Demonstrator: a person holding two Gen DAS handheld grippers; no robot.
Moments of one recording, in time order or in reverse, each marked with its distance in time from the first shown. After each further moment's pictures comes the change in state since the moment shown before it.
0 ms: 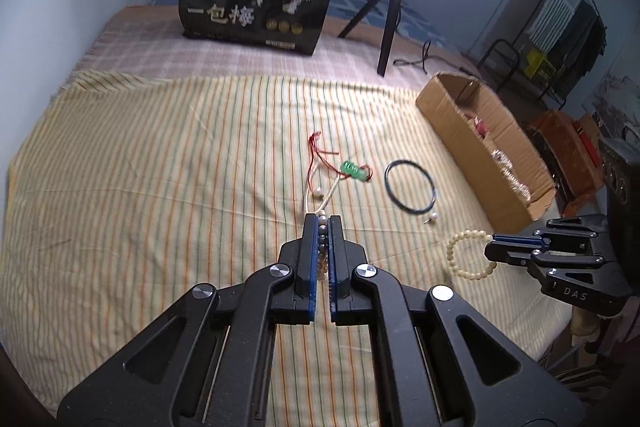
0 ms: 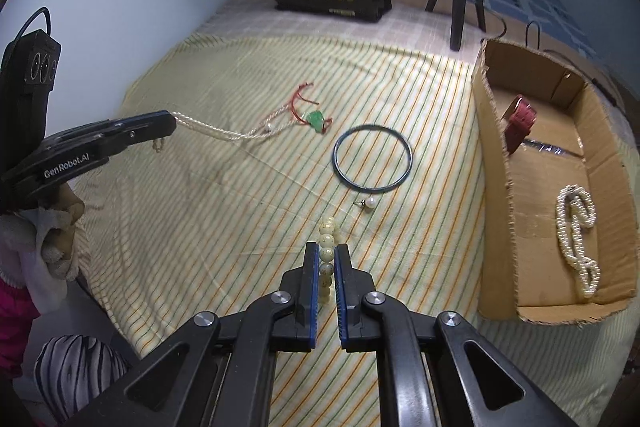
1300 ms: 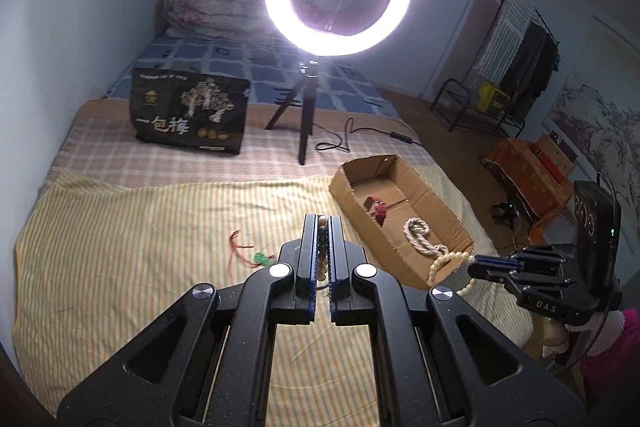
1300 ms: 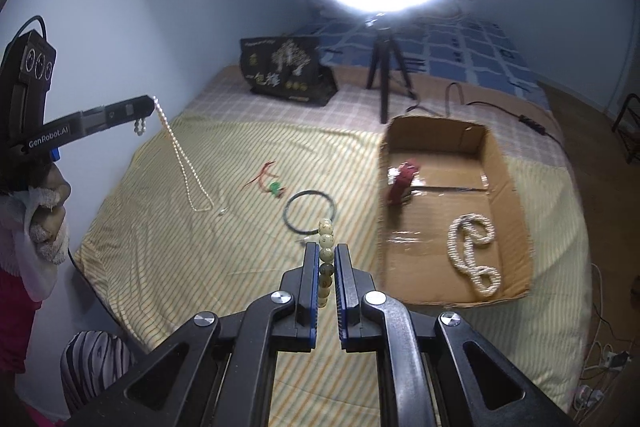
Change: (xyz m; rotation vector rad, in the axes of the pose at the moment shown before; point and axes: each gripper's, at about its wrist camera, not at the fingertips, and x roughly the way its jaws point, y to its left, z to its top) left arm -0.080 -0.085 0.059 0.083 -0.186 -0.129; right arm -0.115 -0.048 -0.012 0.059 -0.225 -0.067
